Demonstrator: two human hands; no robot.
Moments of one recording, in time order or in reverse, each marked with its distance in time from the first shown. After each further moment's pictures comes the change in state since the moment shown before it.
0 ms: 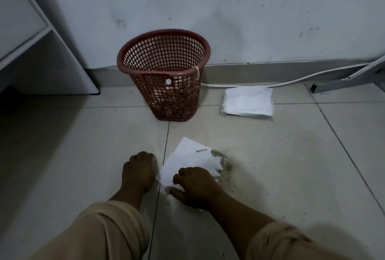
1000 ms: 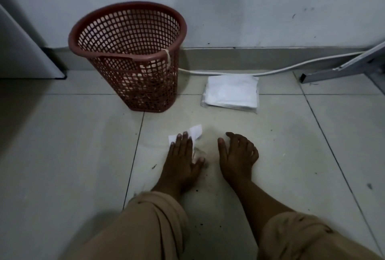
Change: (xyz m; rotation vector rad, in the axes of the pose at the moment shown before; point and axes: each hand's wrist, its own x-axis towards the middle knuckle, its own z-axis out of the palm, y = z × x) left_hand 0.023 0.160 0.075 -0.253 0.017 0.369; right_hand -0.059 0.135 -0.019 0.030 0.456 0.918
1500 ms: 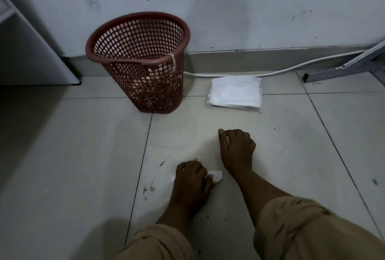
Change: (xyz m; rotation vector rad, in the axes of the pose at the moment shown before) left_hand -0.060 0.033 0.001 0.057 0.317 0.242; right_hand 0.008 -0.021 -0.018 0.051 -0.062 -0.045
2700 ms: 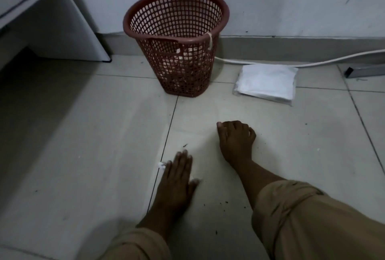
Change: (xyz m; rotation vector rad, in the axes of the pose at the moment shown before) left_hand -0.090 -0.057 -0.023 0.081 -0.337 -0.365; right_hand -0.017 -0.043 0.039 -0.052 -0.157 -0.137
